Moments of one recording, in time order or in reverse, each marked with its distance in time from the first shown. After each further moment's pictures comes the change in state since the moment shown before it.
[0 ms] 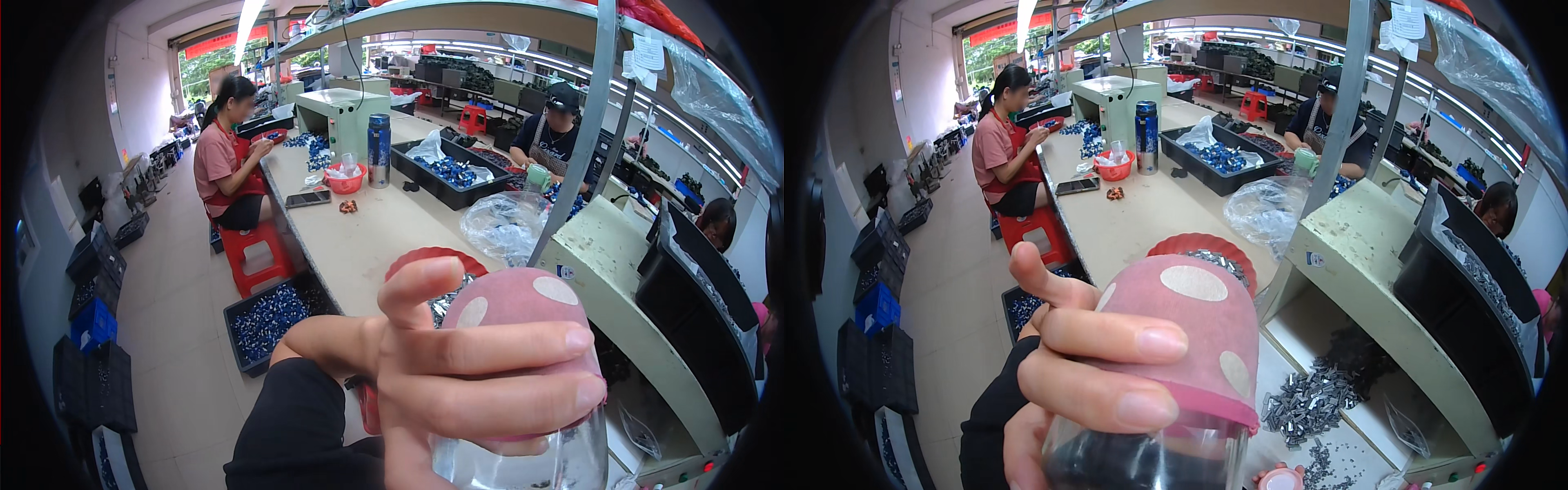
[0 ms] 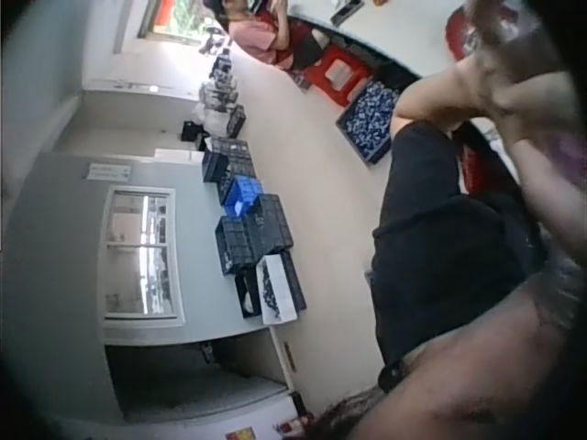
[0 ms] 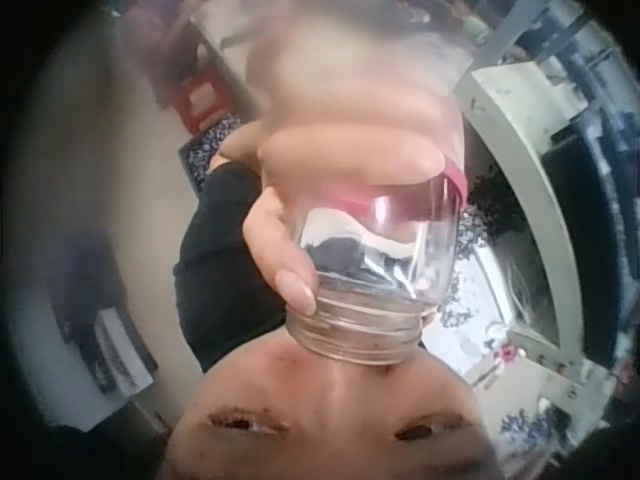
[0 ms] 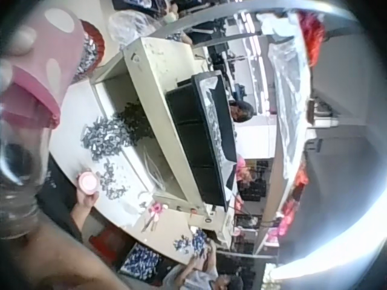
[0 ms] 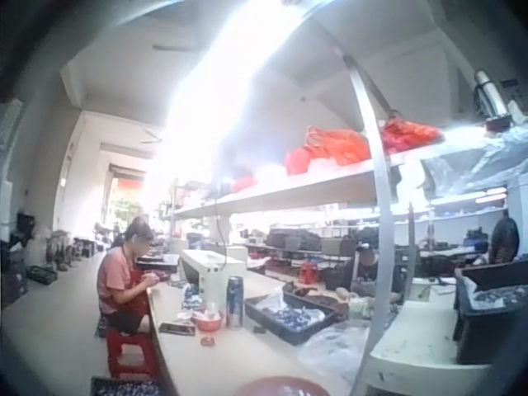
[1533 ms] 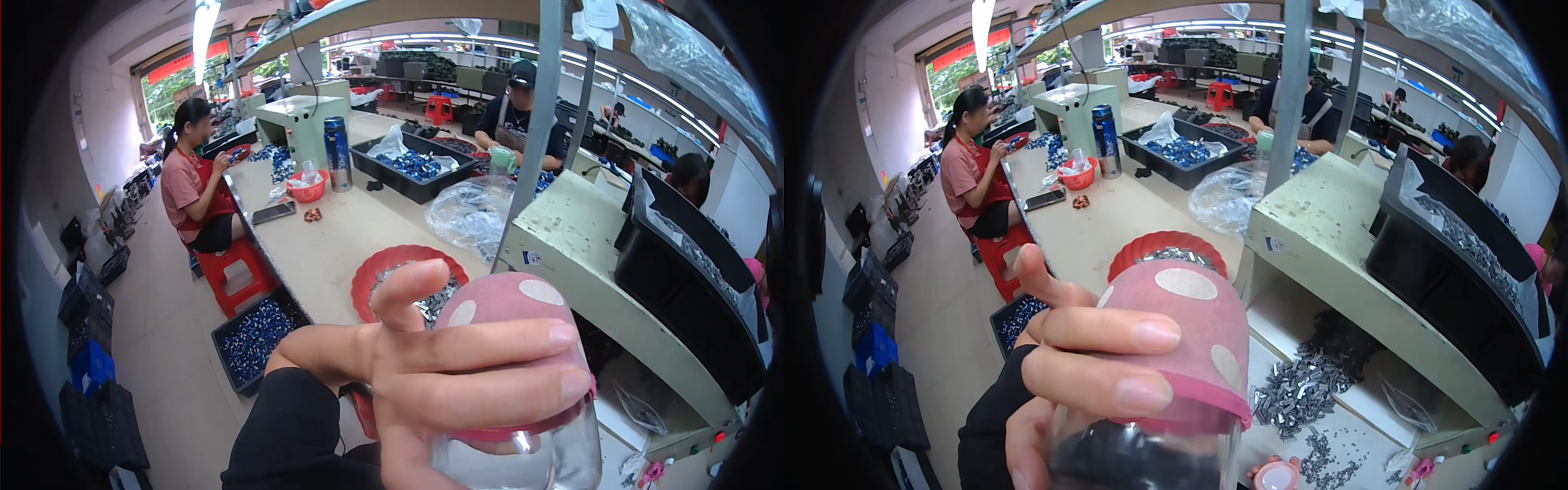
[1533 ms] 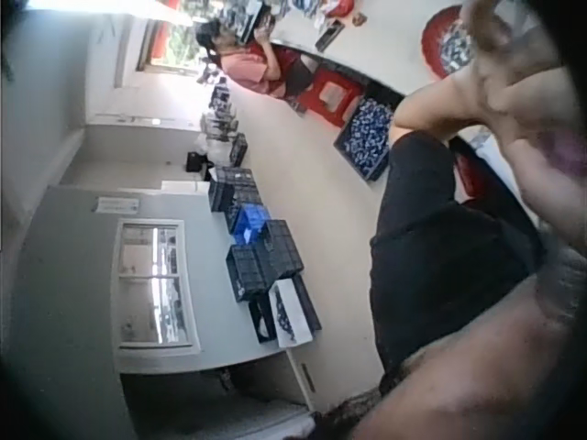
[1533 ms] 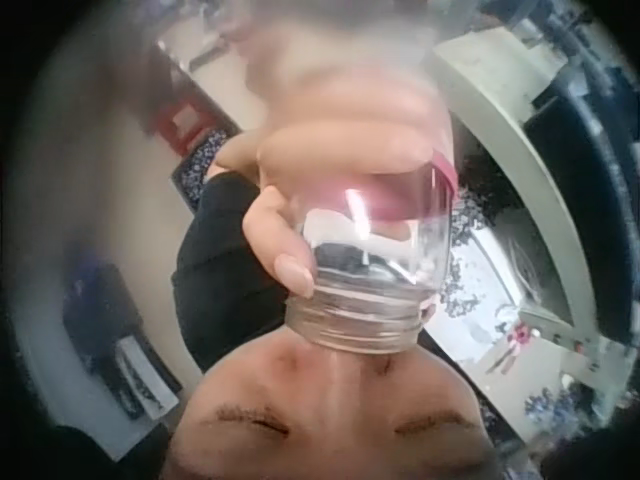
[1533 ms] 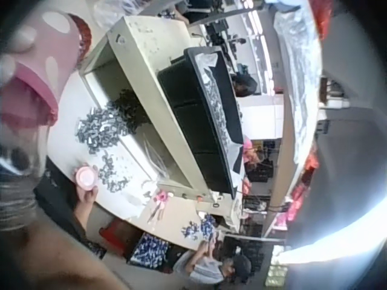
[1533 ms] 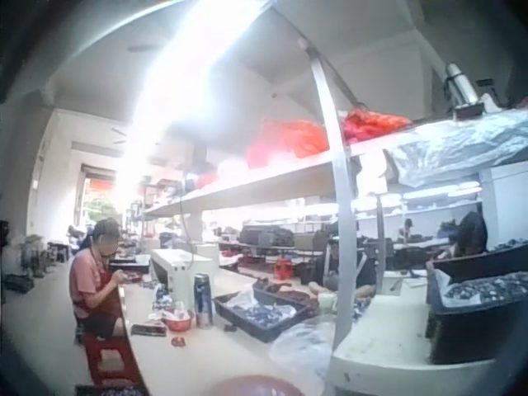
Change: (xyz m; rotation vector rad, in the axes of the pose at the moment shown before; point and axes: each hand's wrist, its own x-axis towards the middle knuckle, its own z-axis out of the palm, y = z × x) left_hand 0.001 -0.045 0.028 -0.072 0.059 0.218; right_hand 0.053 0.032 0.015 0.245 0.145 0.153
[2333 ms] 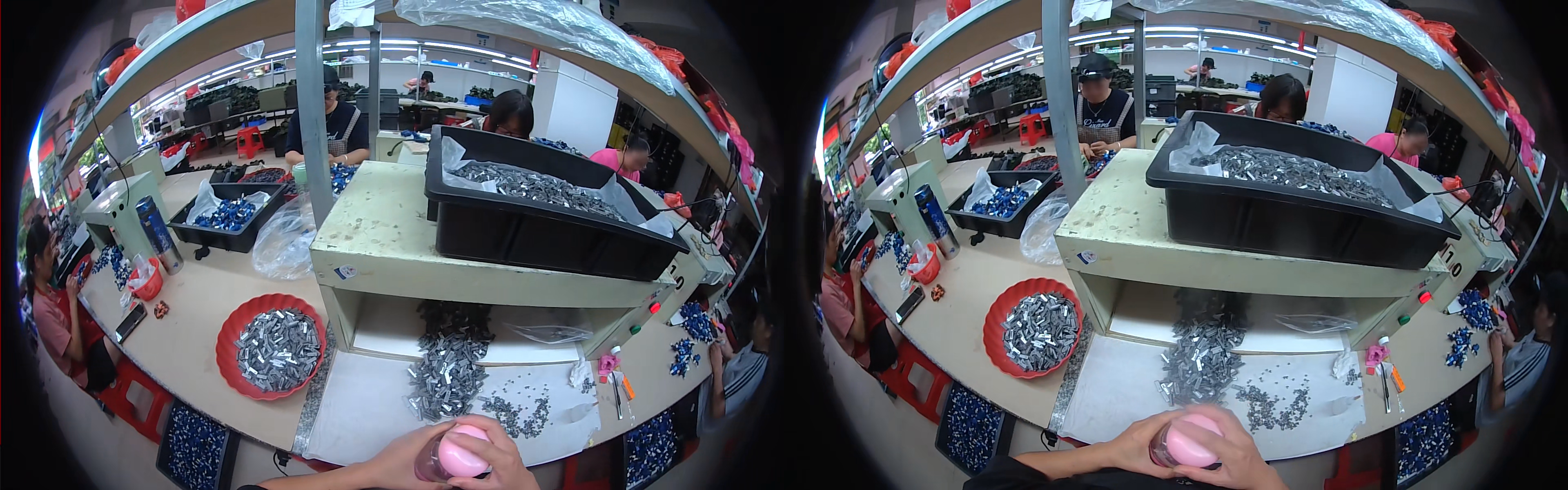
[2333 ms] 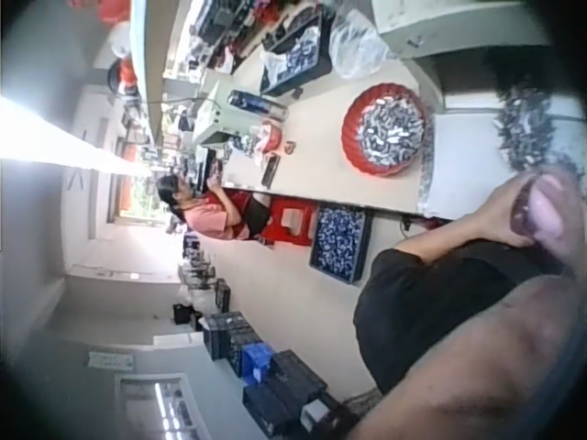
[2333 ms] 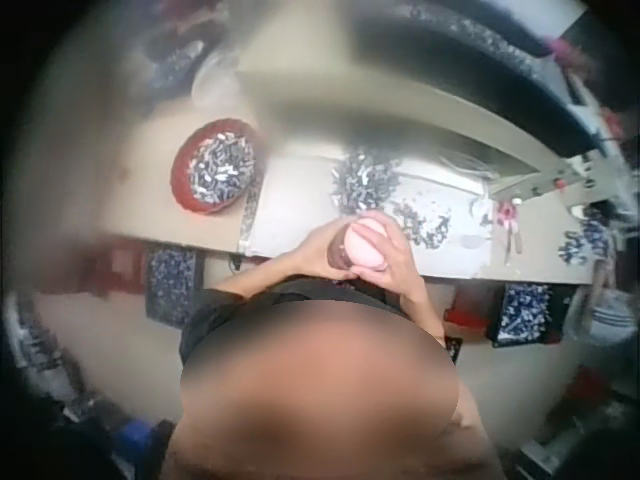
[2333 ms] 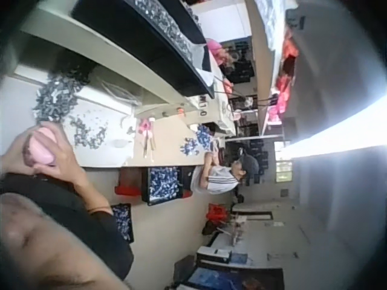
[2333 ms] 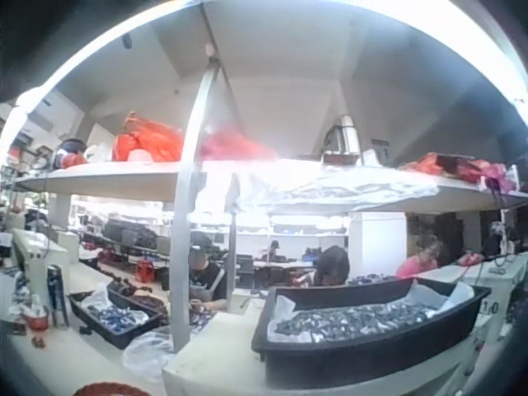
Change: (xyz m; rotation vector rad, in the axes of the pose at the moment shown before) left_hand -0.154 0.085 0.106 -0.480 -0.359 -1.476; right_hand 0.006 -0.118 0.150 -1.323 -0.003 -0.372
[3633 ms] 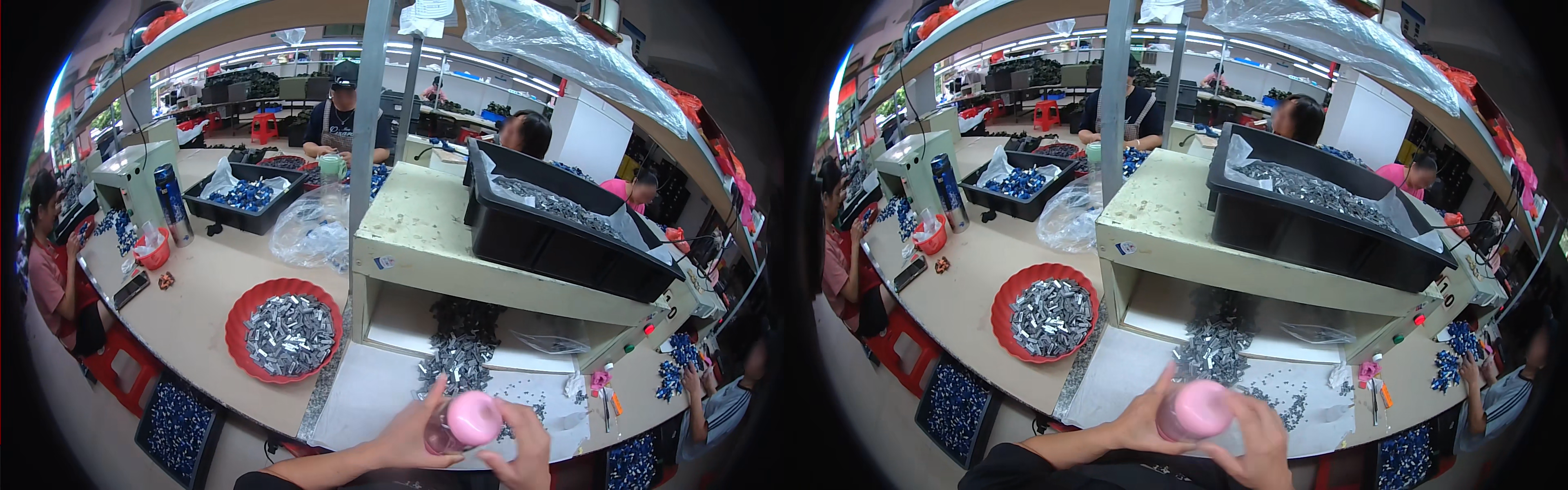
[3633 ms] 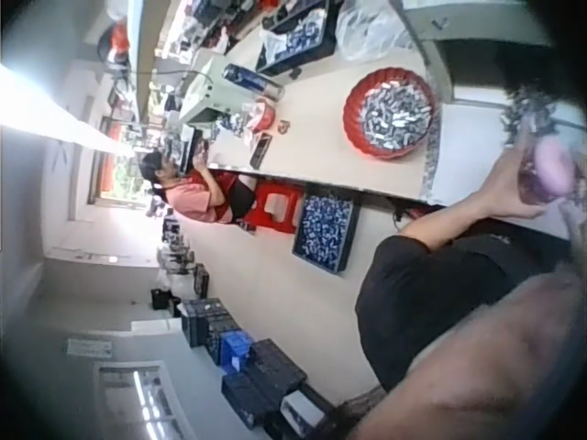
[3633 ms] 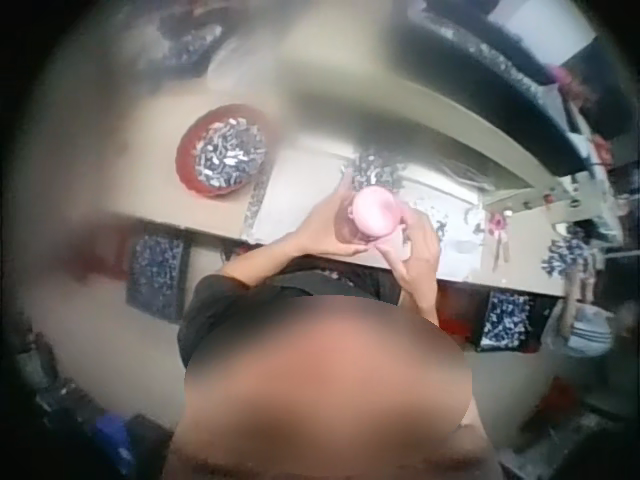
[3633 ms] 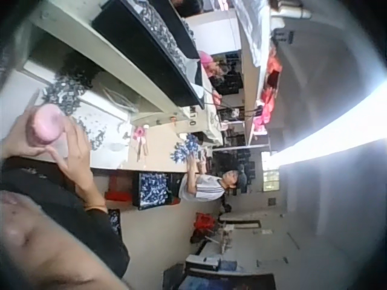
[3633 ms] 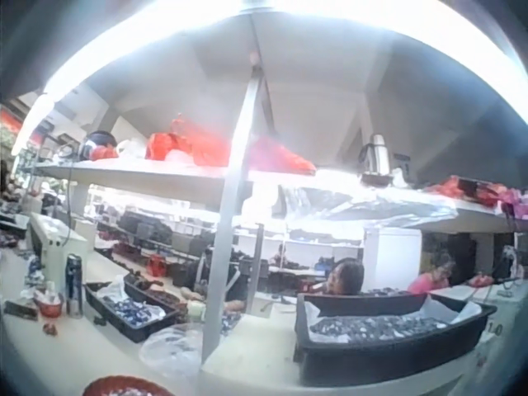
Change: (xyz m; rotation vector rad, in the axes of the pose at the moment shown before) left_hand 0.006 0.012 -0.022 -0.146 0.112 0.124; right_hand 0.007 -0.037 -0.008 -0.307 0.056 0.252
